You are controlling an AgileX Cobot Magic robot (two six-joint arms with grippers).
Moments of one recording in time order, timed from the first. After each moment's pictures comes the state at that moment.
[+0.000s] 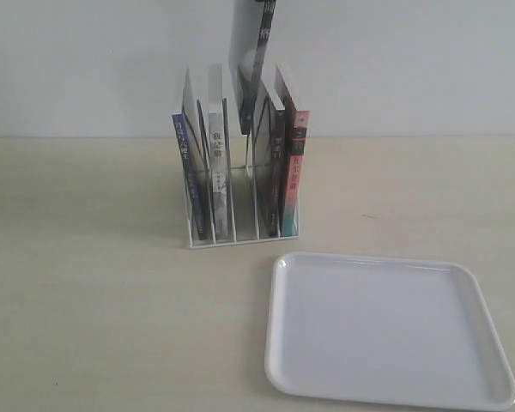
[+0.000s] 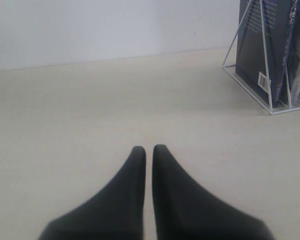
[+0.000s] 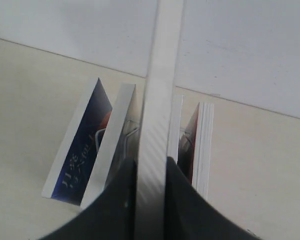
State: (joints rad) left arm -0.02 0.00 0.00 -0.02 0.33 0.10; right arm 0.64 2.04 -2.38 -0.18 1.18 0.31
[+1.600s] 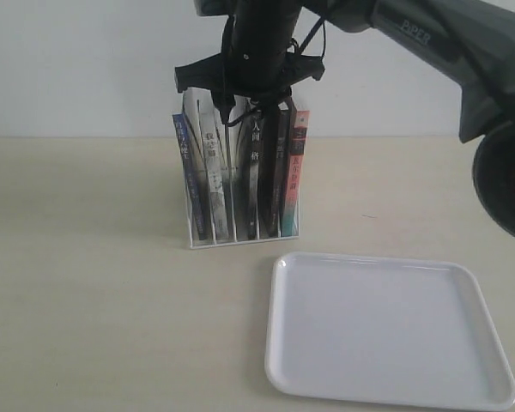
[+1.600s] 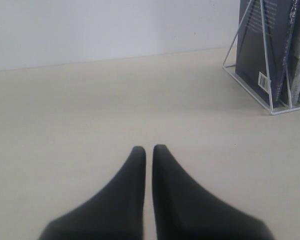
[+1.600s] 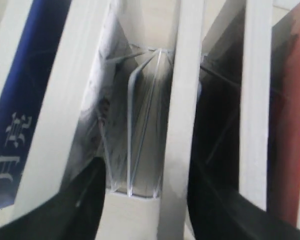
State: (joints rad) left arm -0.02 0.00 0.00 -0.02 0.33 0.10; right arm 0.64 2.30 -2.38 -0.10 1.20 0.31
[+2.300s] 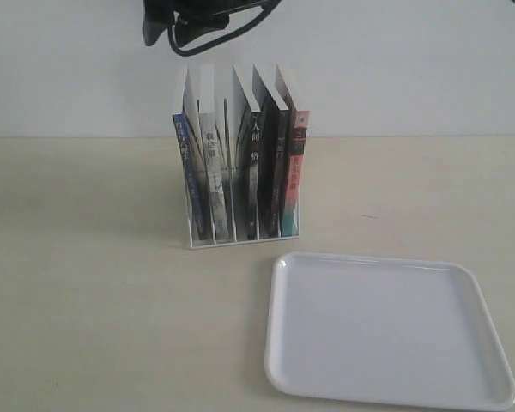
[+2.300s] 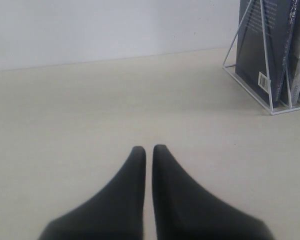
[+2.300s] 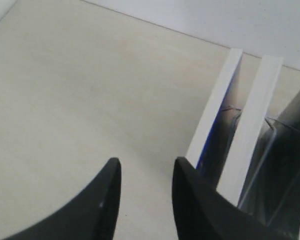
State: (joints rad) left arm -0.02 0.00 0.00 -0.02 0.33 0.10; right arm 0.73 2.14 -2.38 0.08 1.08 0.24
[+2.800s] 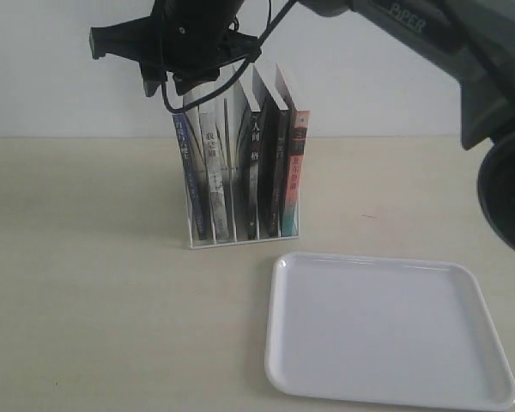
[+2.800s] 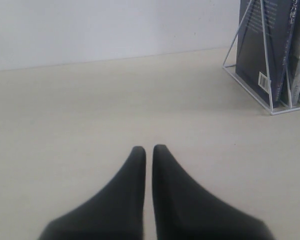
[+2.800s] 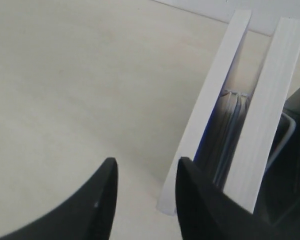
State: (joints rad) left arm -0.02 0.00 0.00 -0.02 0.33 0.10; right arm 0.74 2.25 -2.38 0.02 1.04 0.28
